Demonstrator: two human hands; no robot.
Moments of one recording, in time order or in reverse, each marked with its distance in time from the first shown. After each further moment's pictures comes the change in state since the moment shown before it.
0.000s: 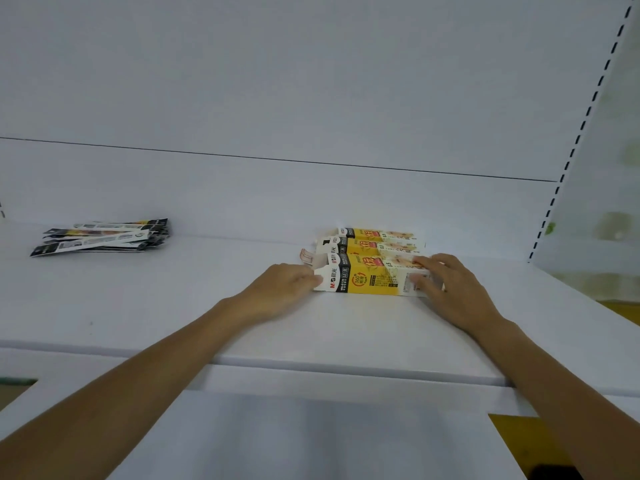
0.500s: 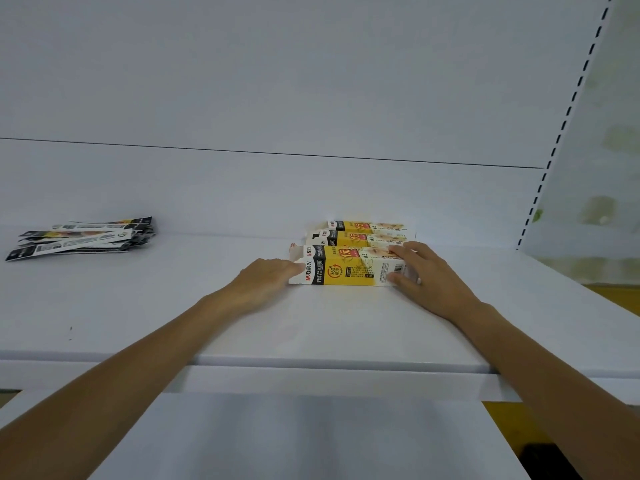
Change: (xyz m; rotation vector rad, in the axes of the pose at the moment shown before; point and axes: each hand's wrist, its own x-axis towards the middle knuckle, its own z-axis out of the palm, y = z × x) left_hand 0.004 0.001 -0.005 -0.072 -0.010 -0.121; right_hand 0.006 -0.010 0.005 -0.041 -0.066 -0.160
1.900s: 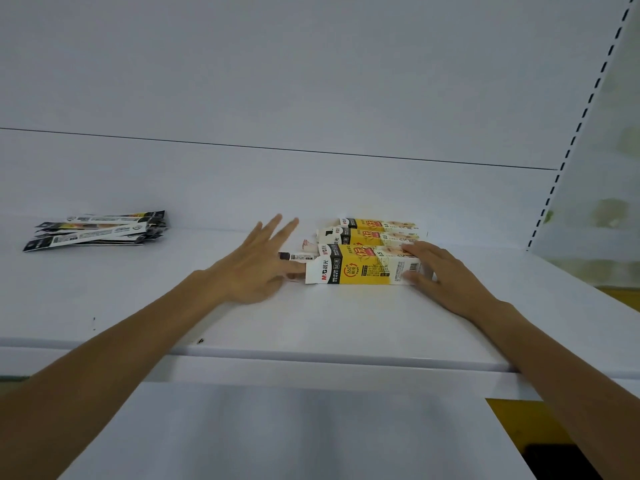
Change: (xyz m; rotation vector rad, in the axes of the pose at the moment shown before) left_hand 0.005 -0.035 -0.040 0.945 0.098 0.570; right_hand 0.002 0.011 0.003 0.028 -0.060 -0.010
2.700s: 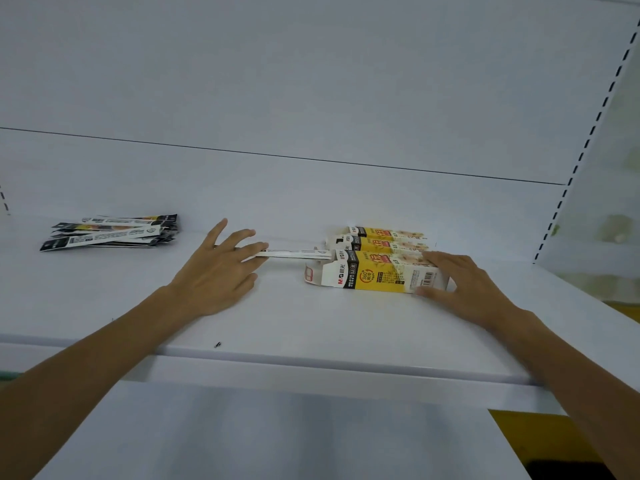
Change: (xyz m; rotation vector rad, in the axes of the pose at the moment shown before) left_hand -0.045 -0.045 0.014 0.376 0.324 -0.022; right_hand -0.004 -0.006 -0.014 -0.103 0.010 0.067
